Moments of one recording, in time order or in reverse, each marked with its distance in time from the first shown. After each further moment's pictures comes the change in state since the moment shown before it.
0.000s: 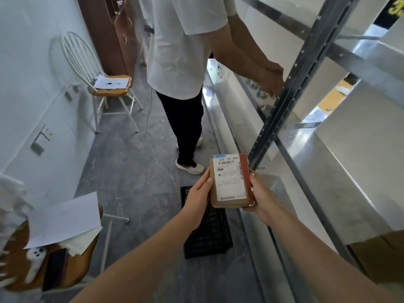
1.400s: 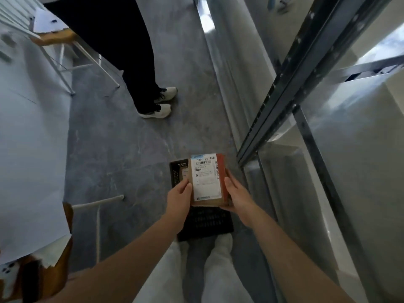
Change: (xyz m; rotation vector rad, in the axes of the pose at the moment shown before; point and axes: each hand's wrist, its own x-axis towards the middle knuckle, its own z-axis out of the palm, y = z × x) left_hand 0.240 -0.105 0.015 0.397 0.458 -0.369; right_hand 0.272 0.083 -0.037 0.099 -0.224 0.347
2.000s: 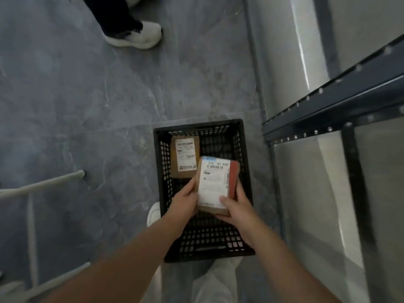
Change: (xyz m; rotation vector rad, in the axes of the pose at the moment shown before) left_hand 0.296 -0.229 0.025 -0.019 -0.233 -0.354; right_hand 0.307 0.202 0.020 -0.076 0.039 0.259
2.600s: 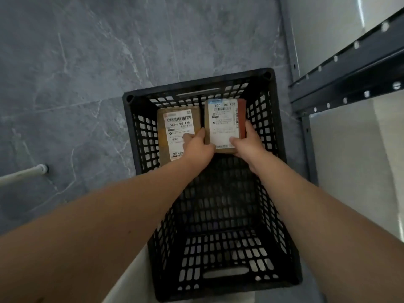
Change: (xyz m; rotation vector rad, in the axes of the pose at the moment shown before) left_hand 0.228 -0.009 0.009 0.538 0.132 0.152; right_hand 0.240 -0.004 -0.007 -0.219 0.222 -0.187
